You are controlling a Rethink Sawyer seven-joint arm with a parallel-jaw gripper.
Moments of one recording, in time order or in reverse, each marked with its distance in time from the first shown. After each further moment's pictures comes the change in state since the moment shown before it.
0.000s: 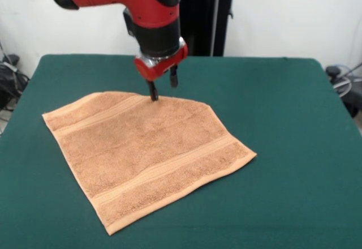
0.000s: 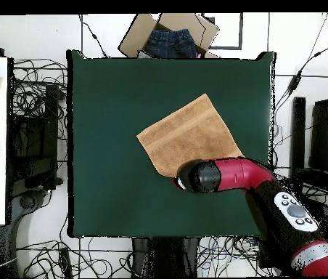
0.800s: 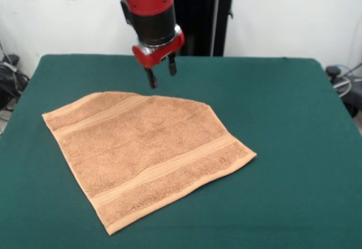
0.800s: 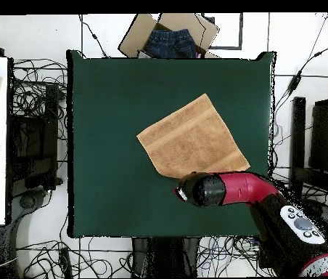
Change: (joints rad) arm -0.053 -0.006 -0.008 0.086 0.003 -0.062 0.000
